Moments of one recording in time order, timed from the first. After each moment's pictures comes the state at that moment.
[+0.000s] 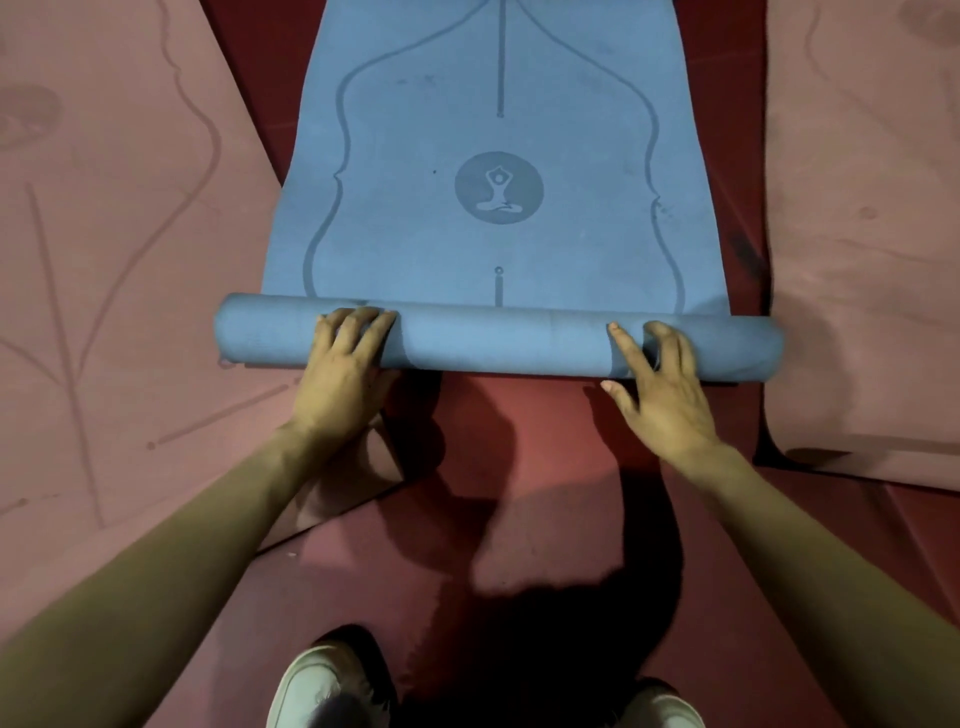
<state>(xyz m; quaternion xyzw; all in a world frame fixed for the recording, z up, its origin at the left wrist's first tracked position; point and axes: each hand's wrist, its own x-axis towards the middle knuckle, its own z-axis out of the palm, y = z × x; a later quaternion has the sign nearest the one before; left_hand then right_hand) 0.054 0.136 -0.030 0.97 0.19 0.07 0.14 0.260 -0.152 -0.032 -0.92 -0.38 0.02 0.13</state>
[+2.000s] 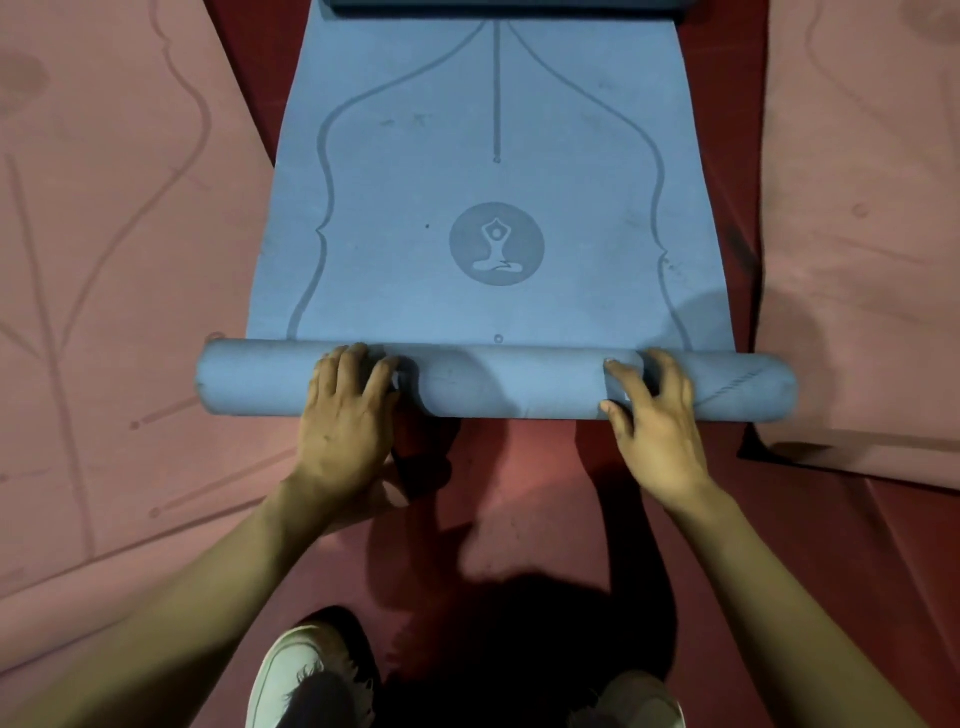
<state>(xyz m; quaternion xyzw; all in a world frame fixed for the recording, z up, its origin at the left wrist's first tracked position) 0.026 0.074 -0.031 0.96 0.25 0.11 0.09 0.222 -0.173 -0.026 -0.91 -0.36 0.01 0.20</state>
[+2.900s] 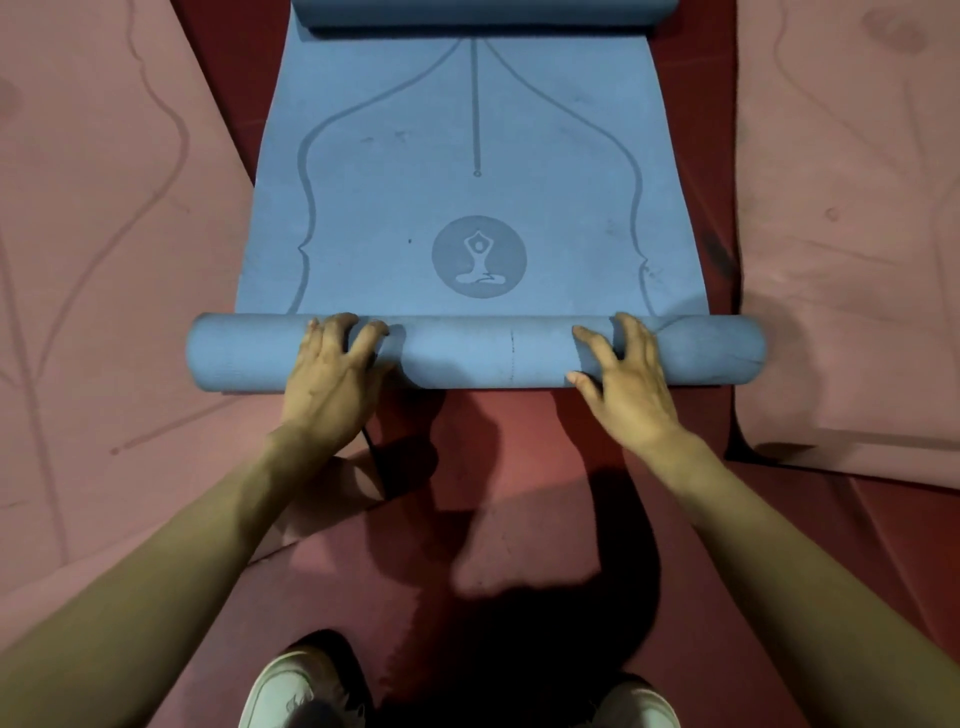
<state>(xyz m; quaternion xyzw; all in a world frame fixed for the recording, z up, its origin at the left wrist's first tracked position) 0.066 0.116 -0.031 0.96 0.24 0.10 0.12 0.260 -0.138 -0.022 -0.92 -0.37 0.06 0.13</state>
